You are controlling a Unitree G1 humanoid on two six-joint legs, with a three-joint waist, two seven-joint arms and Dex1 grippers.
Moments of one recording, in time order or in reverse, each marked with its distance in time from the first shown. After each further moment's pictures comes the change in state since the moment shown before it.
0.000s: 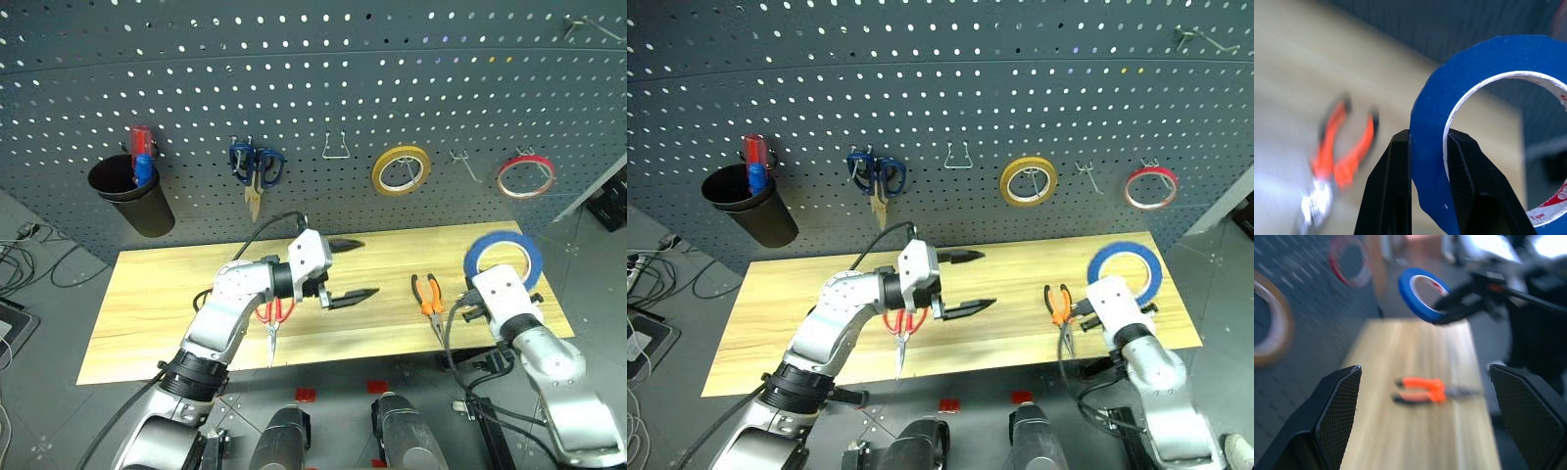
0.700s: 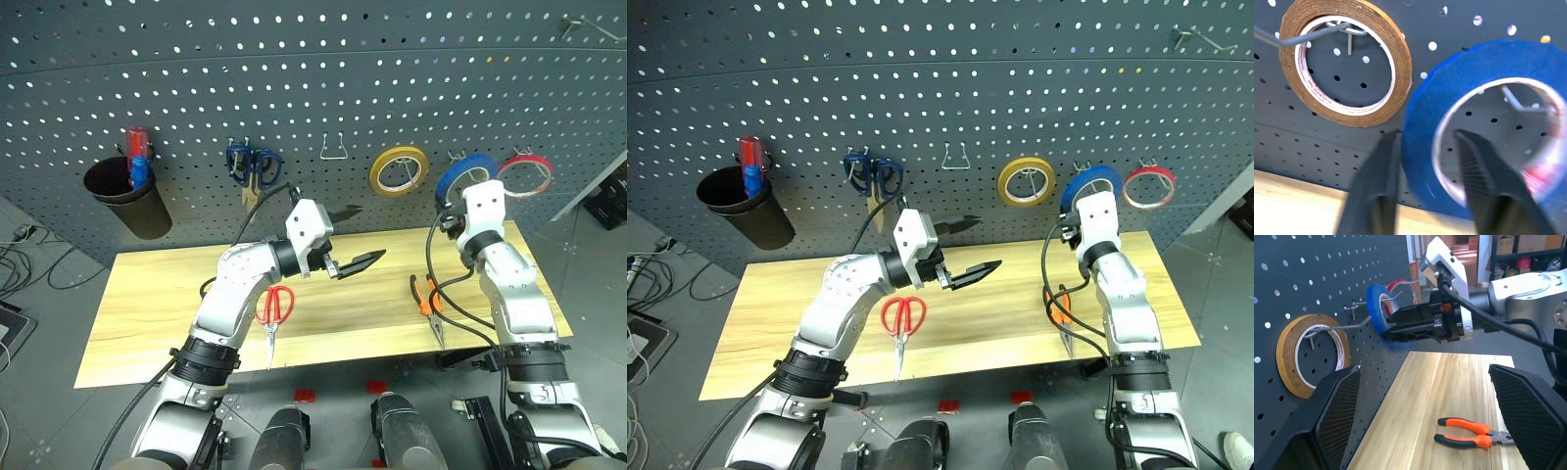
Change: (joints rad) left arm -0.060 -0.032 0.040 0.023 0.002 0.007 0.092; right arm -0.503 0.131 -0.075 0.597 0.169 -0.250 0.014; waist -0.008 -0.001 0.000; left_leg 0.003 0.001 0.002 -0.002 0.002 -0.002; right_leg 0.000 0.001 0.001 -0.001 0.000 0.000
